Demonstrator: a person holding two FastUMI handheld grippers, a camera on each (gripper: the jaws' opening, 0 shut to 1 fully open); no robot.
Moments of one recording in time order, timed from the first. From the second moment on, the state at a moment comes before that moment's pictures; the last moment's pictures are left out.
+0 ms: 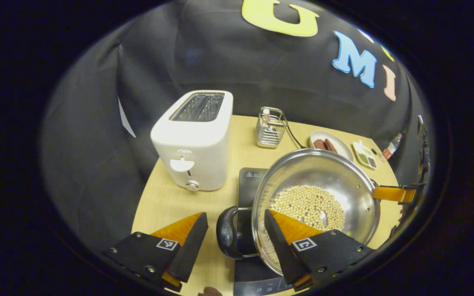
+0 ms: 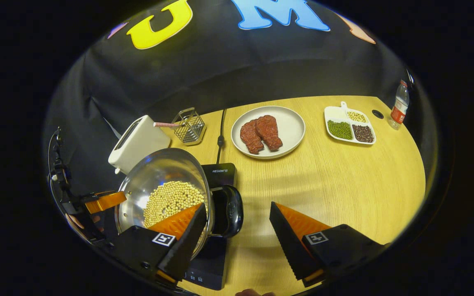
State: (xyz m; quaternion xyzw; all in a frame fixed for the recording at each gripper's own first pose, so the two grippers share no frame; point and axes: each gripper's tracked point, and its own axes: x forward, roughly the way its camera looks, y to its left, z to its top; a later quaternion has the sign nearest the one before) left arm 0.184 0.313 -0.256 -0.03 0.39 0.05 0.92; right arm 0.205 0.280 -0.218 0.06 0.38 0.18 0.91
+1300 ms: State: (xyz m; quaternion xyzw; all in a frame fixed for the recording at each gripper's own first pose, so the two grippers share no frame) left arm 0.117 0.059 -0.009 0.06 0.10 0.10 0.99; right arm 0.133 0.023 -0.027 -0.01 0.09 0.11 0.99
